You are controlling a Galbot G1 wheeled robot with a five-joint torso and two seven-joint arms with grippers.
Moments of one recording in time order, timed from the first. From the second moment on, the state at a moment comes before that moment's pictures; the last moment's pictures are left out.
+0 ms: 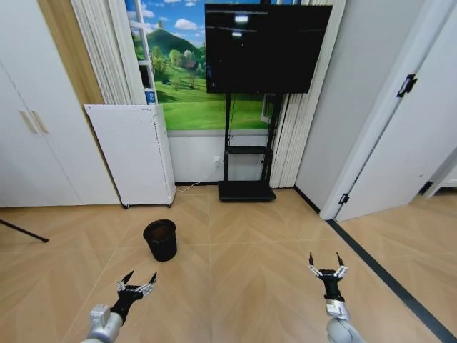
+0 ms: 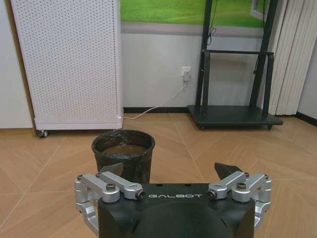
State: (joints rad) left arm 1.64 -0.64 -0.33 -1.92 -0.80 -0.22 -0.31; right arm -1.11 1.00 0.27 0.96 -0.29 0.80 0.84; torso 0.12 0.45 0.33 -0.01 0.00
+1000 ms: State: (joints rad) left arm 1.60 -0.62 -0.33 -1.92 -0.82 -0.22 -0.33; right arm -1.15 0.97 0.26 1.02 -0.22 0.80 0.79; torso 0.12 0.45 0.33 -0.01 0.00
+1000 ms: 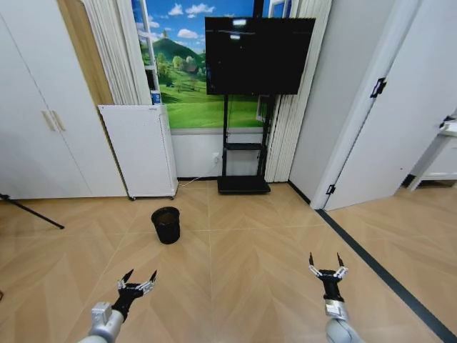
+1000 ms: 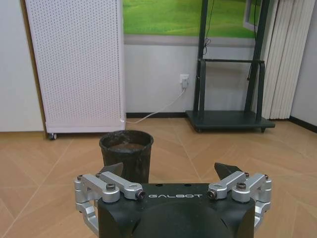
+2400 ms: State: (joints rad) left arm 1.10 -0.41 -0.33 -2.07 -1.28 -0.02 -0.47; right arm -1.05 0.38 0.14 1.81 0.88 0.26 0.71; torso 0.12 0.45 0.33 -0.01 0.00
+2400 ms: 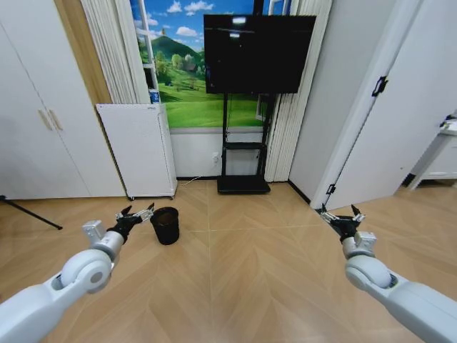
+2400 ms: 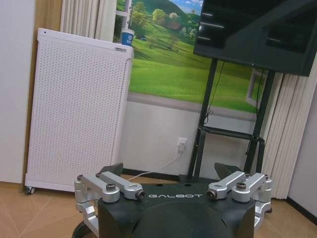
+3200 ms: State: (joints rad) left arm 1.19 -0.42 -0.31 -2.04 -1.07 -0.05 -0.27; right arm -1.26 0.33 0.14 1.72 0.64 0.43 0.53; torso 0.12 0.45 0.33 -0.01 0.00
